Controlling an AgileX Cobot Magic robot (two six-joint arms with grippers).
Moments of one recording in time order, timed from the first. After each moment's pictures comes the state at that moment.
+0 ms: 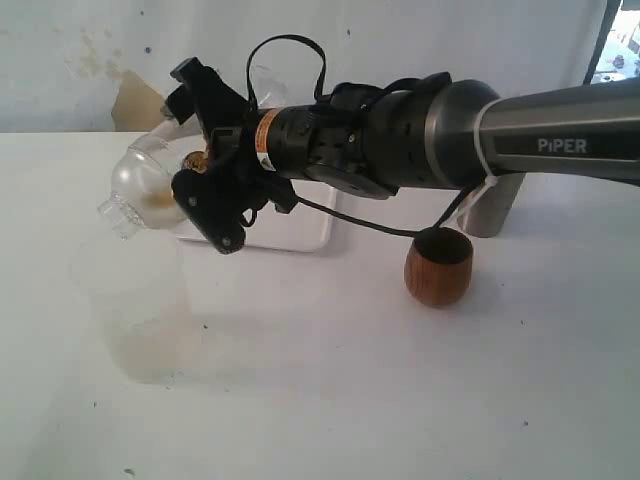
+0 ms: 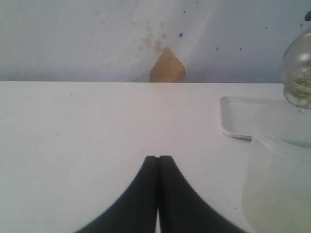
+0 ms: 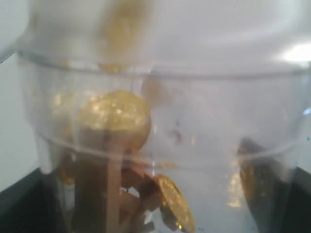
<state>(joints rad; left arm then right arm) -0.05 0.00 0.00 0.08 0.26 -0.02 0.74 1.96 -1.42 -0.74 -0.12 -1.17</state>
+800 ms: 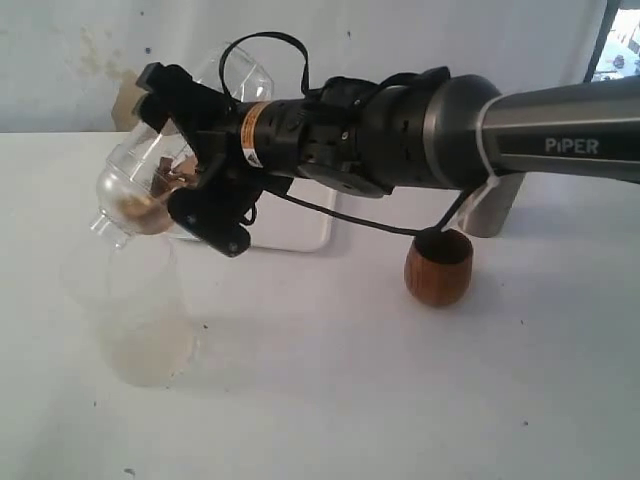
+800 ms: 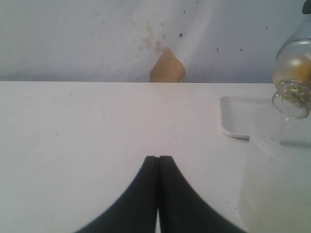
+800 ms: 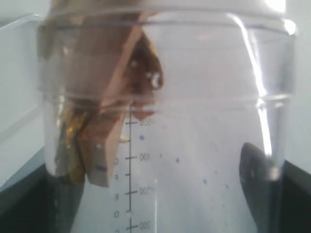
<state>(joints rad) -0.05 0.00 0.00 0.08 0.26 -0.02 0.77 1.94 -1.42 -0.74 -0.14 -1.41</state>
